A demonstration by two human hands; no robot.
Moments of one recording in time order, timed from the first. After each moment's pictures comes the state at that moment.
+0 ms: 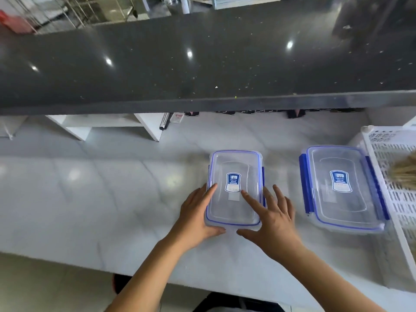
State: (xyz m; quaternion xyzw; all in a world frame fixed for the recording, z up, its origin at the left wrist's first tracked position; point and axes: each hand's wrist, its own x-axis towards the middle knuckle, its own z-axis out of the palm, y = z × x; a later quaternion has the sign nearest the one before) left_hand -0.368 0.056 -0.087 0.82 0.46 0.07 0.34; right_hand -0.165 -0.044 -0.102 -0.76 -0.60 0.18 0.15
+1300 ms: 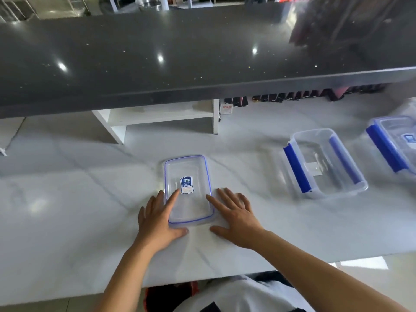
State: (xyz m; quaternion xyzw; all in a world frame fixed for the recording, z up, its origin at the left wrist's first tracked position) left_hand -0.724 0.218 -0.136 0.83 0.51 -0.07 0.23; right_hand -0.500 0.095 -0.148 -0.72 -0.65 0.23 0.07
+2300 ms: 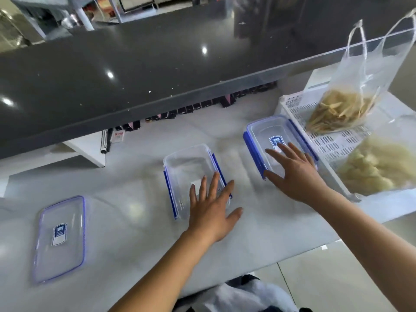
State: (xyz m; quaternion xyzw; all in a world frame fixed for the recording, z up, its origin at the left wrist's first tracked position) left_hand -0.293 0.029 -0.086 0.93 0.31 -0.11 0.16; right_hand -0.075 -0.085 -0.058 -0.88 -0.44 0.12 0.12
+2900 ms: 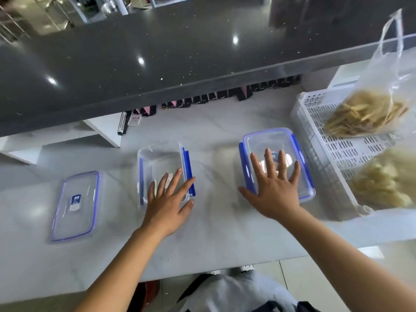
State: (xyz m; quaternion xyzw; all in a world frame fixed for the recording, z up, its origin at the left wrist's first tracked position) left_hand -0.373 0.065 -0.098 0.90 0.41 -0.11 0.10; right_hand -0.119 -0.072 -0.098 -0.86 -0.49 0.12 -0.01
